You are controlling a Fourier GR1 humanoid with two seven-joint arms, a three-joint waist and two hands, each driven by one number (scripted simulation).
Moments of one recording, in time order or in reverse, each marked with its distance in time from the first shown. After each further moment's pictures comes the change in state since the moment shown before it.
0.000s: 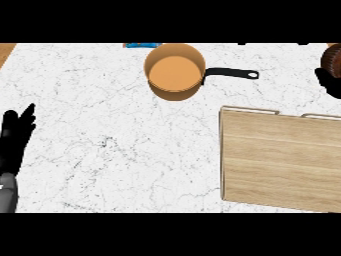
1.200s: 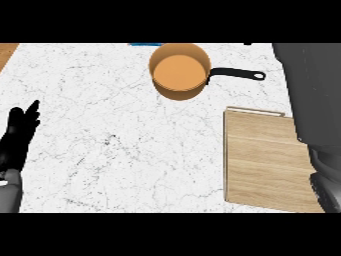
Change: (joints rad) left arm -0.025 -0.015 -0.005 0.007 -0.022 -0.005 -0.007; right arm -0.695 0.202 0.162 0.523 -0.013 0.010 0.313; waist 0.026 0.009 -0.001
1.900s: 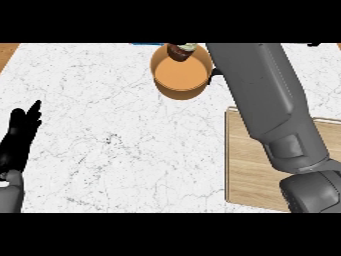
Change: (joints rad) left arm 0.008 -0.012 -0.006 -0.020 -0.007 -0.002 0.004; right arm -0.043 0.140 -0.076 0.452 -0.052 -0.202 -0.082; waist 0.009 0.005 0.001
